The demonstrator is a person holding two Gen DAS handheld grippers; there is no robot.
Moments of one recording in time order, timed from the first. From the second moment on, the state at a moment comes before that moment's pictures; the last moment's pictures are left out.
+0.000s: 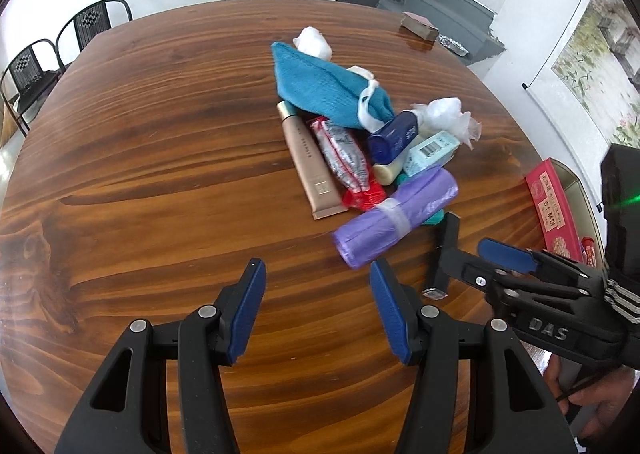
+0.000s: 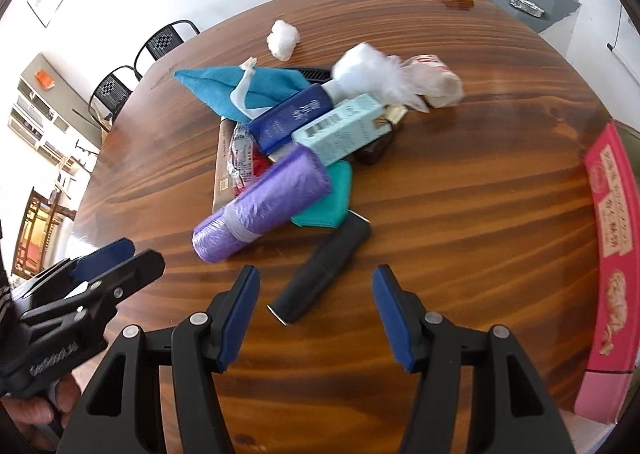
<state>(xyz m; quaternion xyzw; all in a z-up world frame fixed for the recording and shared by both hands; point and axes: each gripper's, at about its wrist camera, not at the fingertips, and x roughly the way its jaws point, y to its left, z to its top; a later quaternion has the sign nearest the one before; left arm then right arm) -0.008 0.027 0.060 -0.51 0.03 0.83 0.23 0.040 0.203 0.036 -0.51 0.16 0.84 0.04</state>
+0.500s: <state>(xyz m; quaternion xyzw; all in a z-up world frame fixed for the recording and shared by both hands) -0.023 0.019 0.052 -0.52 0.03 0.82 0.25 0.034 0.204 0.017 -0.52 0.13 0.84 0.09</state>
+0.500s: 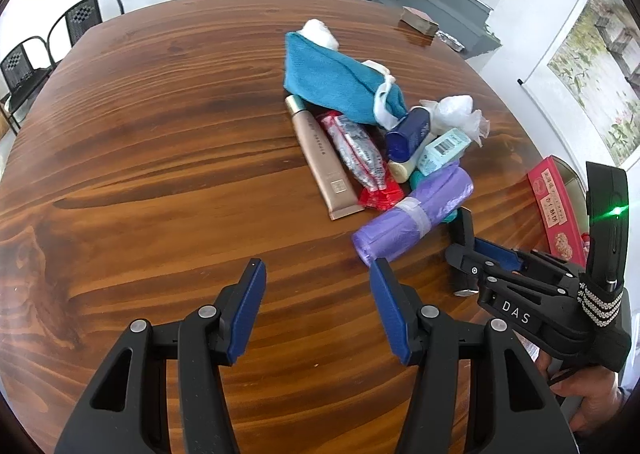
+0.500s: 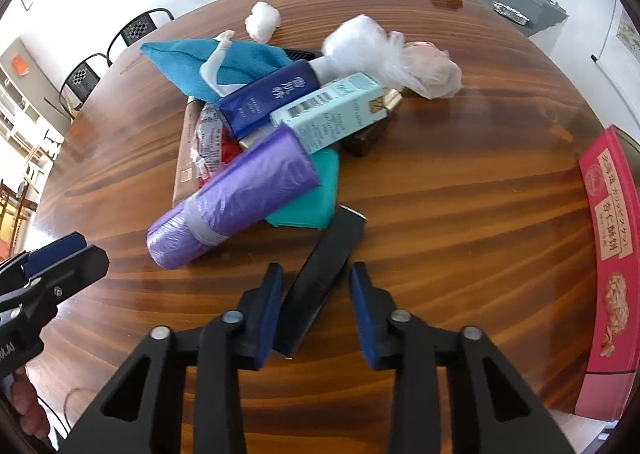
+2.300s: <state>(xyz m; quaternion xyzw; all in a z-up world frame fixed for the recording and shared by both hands) 0.021 0.132 0.075 -0.48 0.09 0.81 0.31 0.094 0.273 0.041 -0.48 0.17 0.86 0.05</state>
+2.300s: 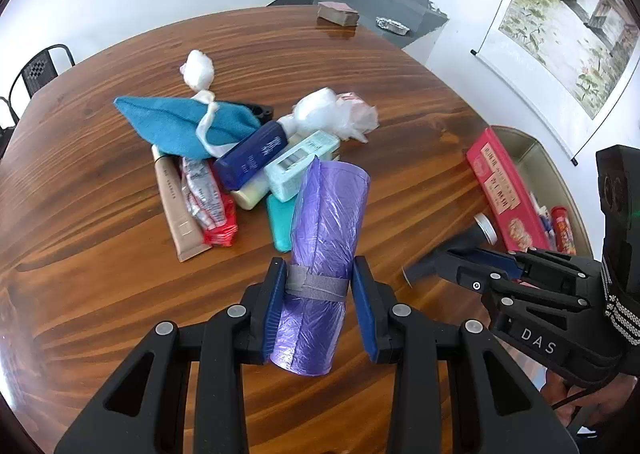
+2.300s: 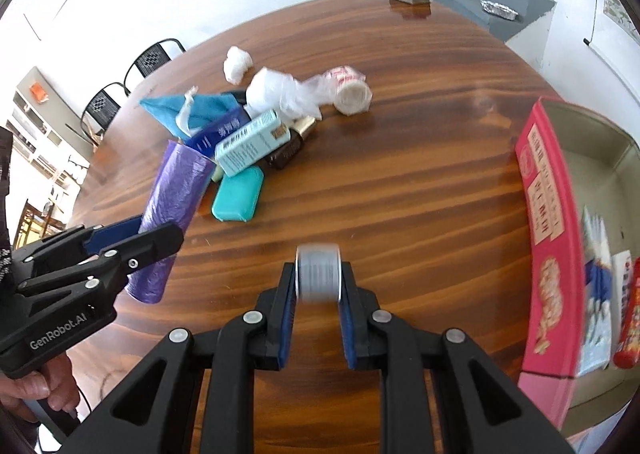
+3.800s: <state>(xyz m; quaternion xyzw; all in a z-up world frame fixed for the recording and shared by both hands) 0.047 0.139 0.091 -0.48 0.07 0.83 0.26 0.092 0.293 0.057 -0.47 0.13 0.87 0.02</state>
